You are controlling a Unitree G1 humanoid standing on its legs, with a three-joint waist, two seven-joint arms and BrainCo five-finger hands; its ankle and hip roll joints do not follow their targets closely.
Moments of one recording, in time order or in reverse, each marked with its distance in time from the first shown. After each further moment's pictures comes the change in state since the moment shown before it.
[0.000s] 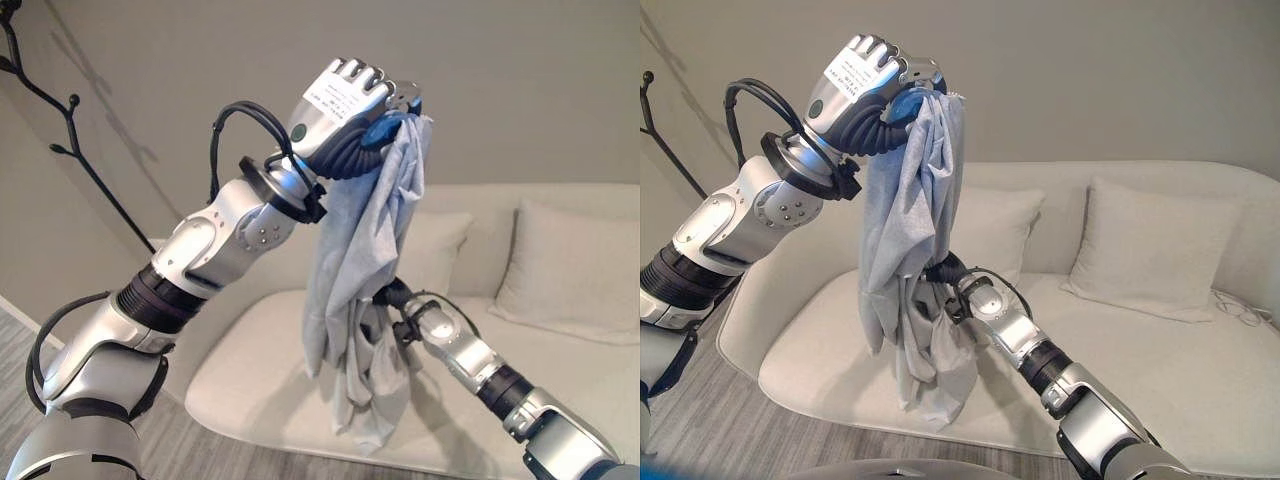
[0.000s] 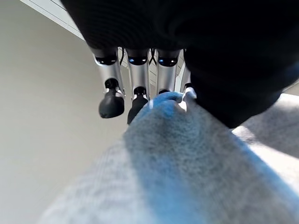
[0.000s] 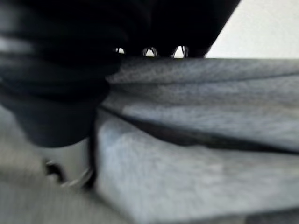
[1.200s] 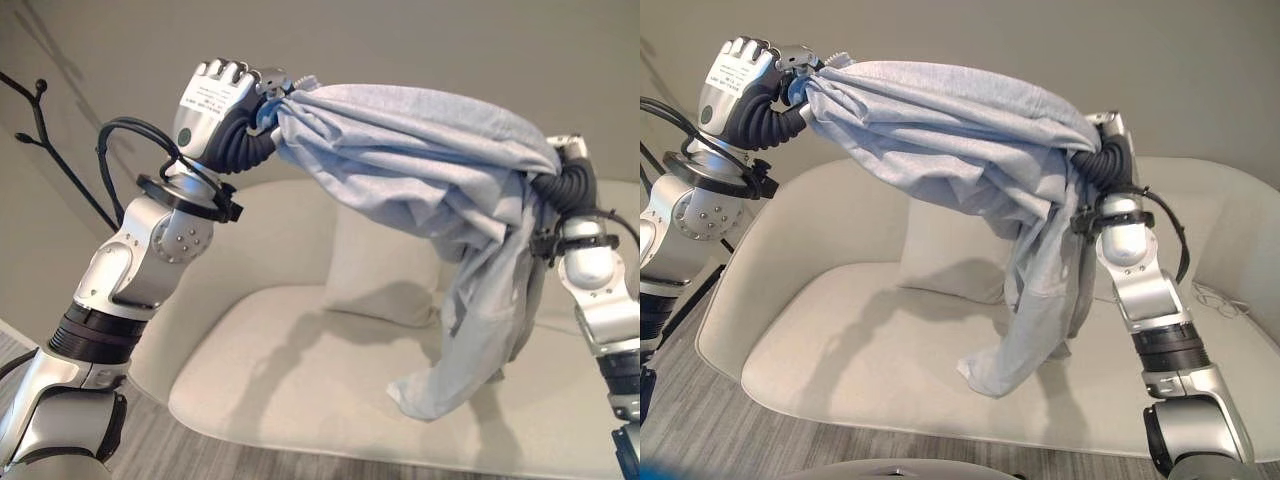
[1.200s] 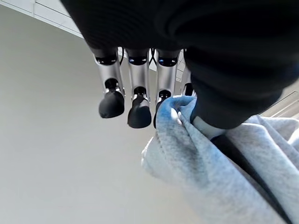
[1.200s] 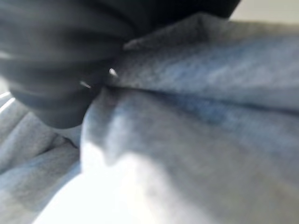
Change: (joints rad) left arm 0.272 0.123 0.341 0.040 0.018 -0.016 0.024; right arm 0.000 -0.437 -0.573 -0.370 -0.311 -0.110 -0.291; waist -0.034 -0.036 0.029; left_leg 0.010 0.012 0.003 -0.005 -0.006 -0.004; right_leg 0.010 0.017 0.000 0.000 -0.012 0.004
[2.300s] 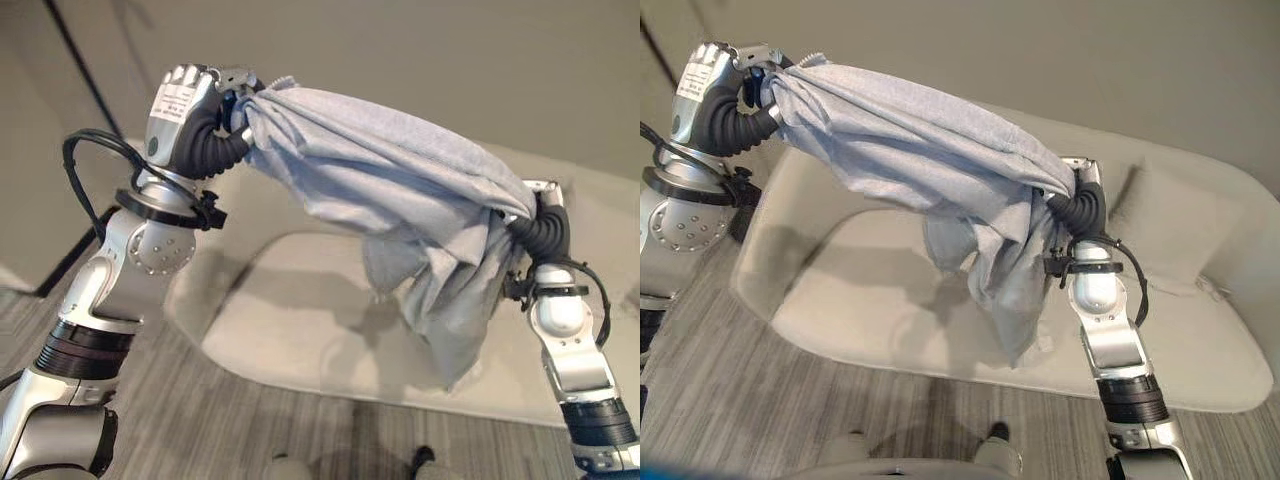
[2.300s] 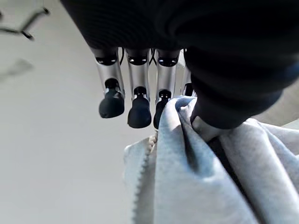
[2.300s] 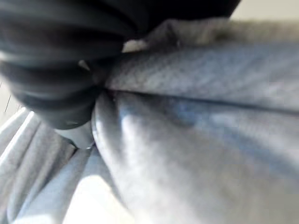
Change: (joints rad) left arm 0.105 0.008 0.105 -0.033 -0.125 -0.021 0.017; right arm 0.222 0.218 -0.056 -0.190 -0.069 -0.061 0.026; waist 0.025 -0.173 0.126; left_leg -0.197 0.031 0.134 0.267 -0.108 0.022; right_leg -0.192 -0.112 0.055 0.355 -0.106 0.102
